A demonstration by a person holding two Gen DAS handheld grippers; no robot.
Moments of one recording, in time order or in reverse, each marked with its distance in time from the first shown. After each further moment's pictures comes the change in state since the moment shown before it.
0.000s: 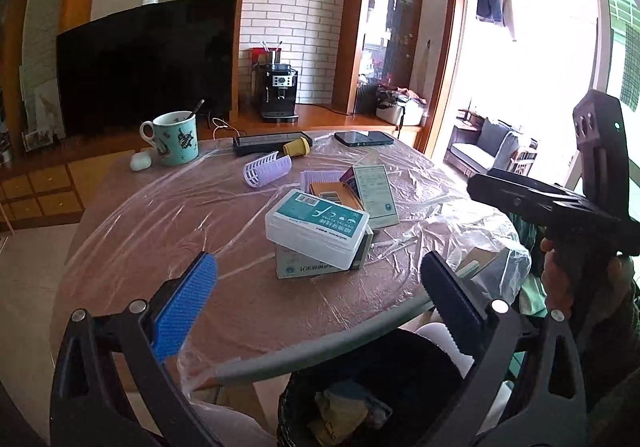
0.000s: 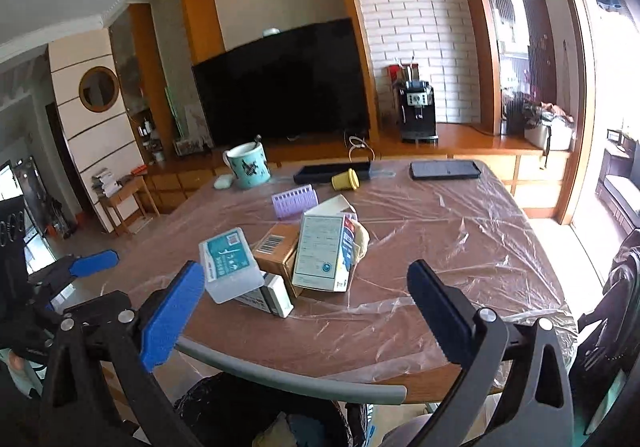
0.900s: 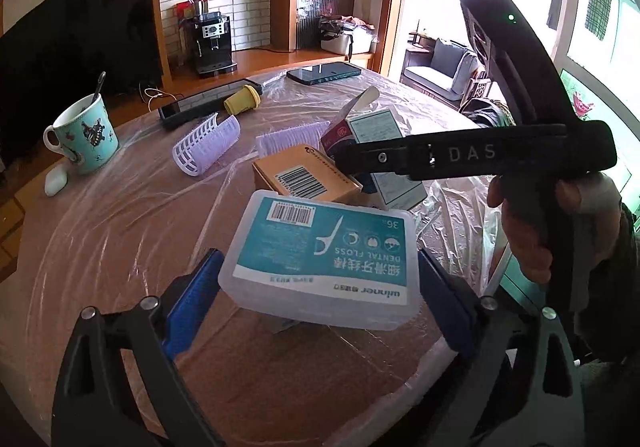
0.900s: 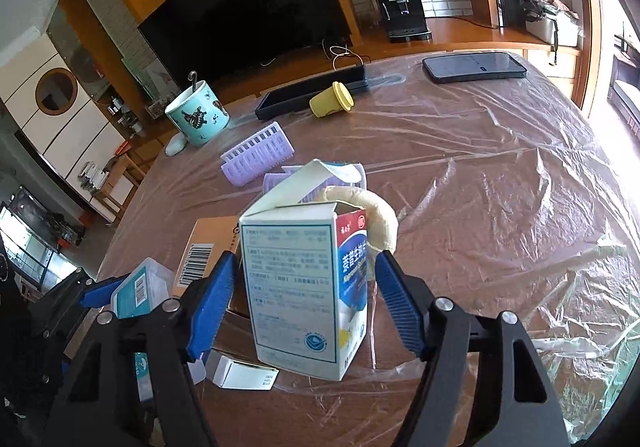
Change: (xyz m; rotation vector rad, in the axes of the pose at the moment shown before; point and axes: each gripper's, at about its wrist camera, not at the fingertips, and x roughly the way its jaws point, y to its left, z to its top) left arm 0.114 0.015 0.022 0.187 0.234 -0.176; right arm 0.145 -0.024 0.007 0.221 0.281 0.034
